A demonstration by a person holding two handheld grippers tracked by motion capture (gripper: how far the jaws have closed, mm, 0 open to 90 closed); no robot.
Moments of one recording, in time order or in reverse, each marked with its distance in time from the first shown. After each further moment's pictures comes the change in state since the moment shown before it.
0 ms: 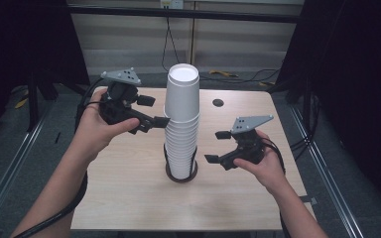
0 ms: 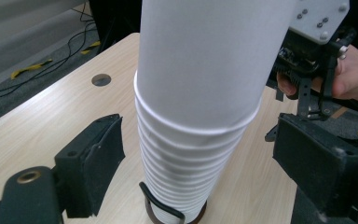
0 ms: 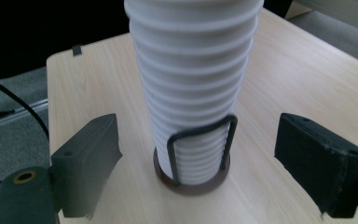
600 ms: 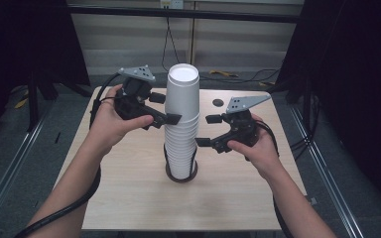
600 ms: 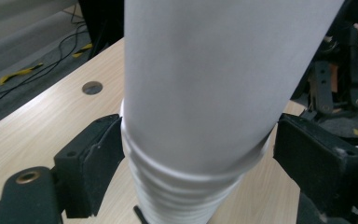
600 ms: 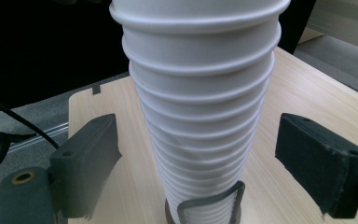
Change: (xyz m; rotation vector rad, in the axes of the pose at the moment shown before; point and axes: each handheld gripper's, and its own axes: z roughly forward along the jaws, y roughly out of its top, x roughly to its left) left arm 0.002 0.011 0.028 0.003 -0.036 0.006; right arm -0.006 0.046 0.003 -0.088 0.067 0.016
